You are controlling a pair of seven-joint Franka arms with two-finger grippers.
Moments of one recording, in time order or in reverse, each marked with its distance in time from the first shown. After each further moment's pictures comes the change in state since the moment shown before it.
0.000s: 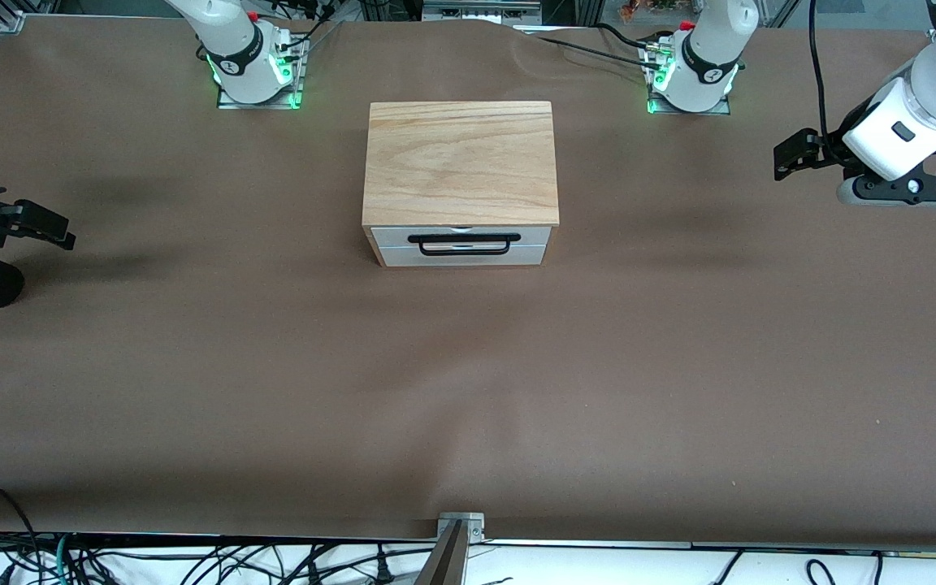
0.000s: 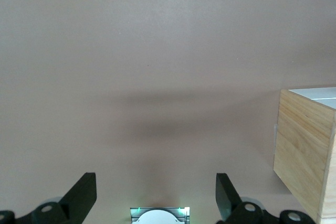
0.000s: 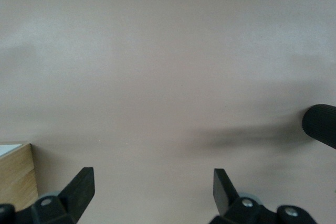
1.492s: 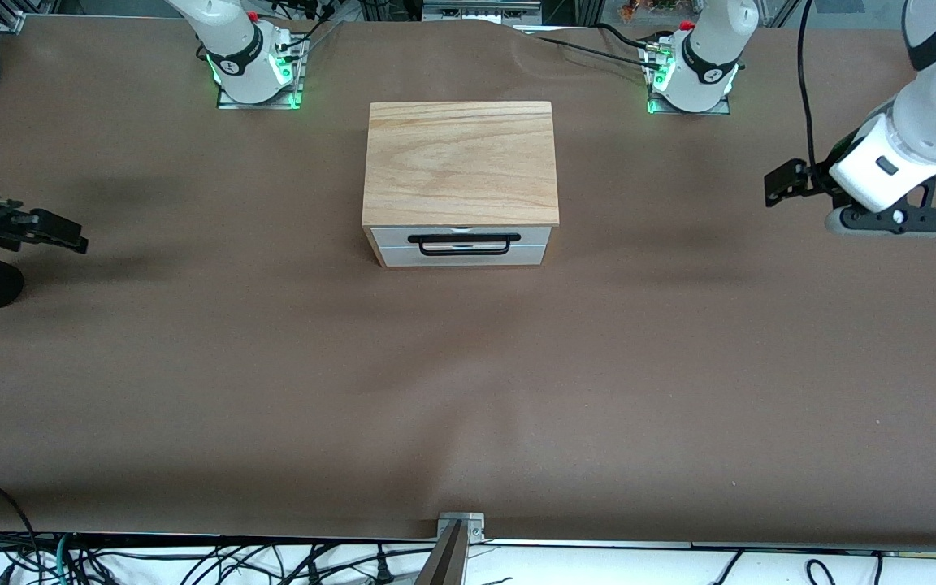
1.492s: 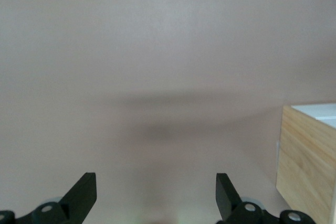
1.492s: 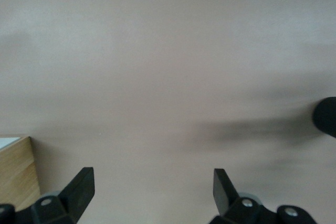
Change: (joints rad) left arm 0.001 0.064 0.001 -0.030 0.000 0.130 0.000; right arm 0.005 0.046 0.004 -0.012 0.037 -0.018 0.001
